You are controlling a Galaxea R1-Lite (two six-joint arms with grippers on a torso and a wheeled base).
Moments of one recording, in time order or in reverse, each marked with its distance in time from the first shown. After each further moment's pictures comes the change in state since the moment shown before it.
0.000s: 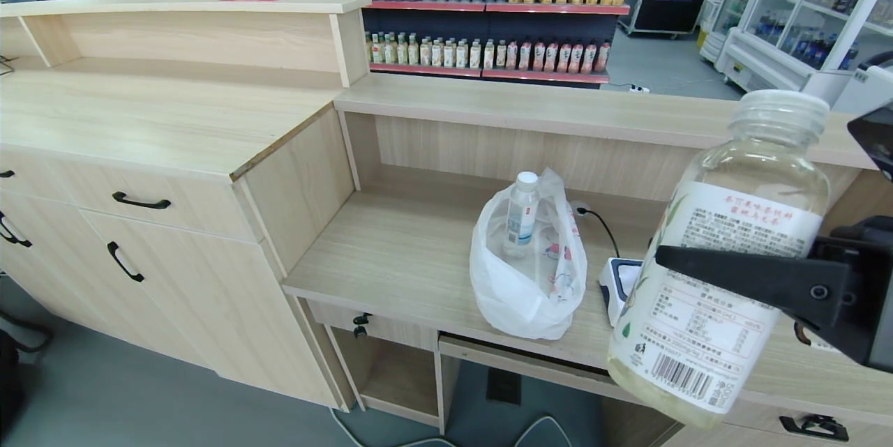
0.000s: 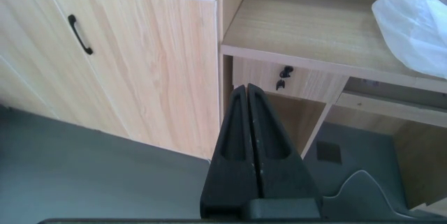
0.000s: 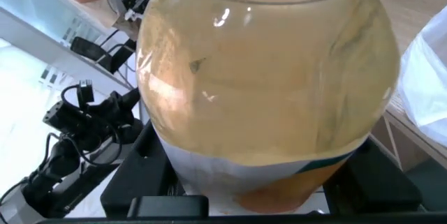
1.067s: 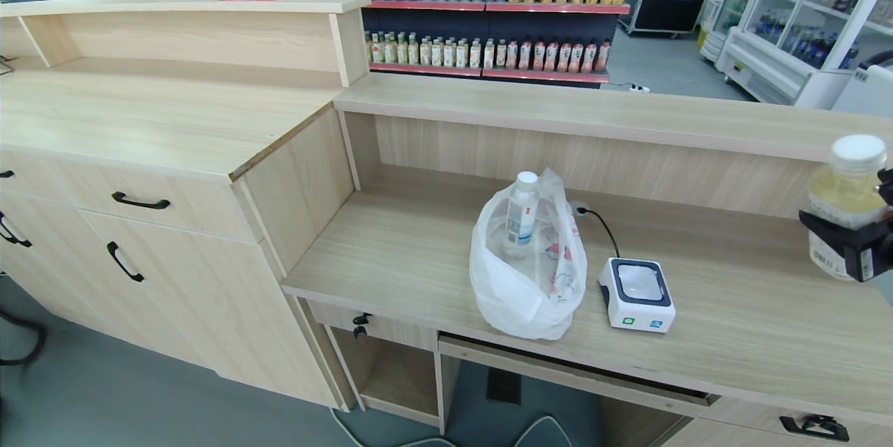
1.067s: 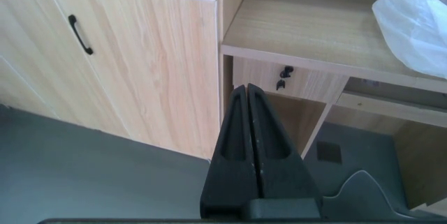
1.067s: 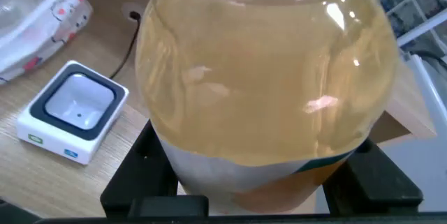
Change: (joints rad) left arm 0.000 0.000 0.000 0.000 0.000 0.000; right arm -0.951 0.312 0.146 -0.448 -0.123 -1.065
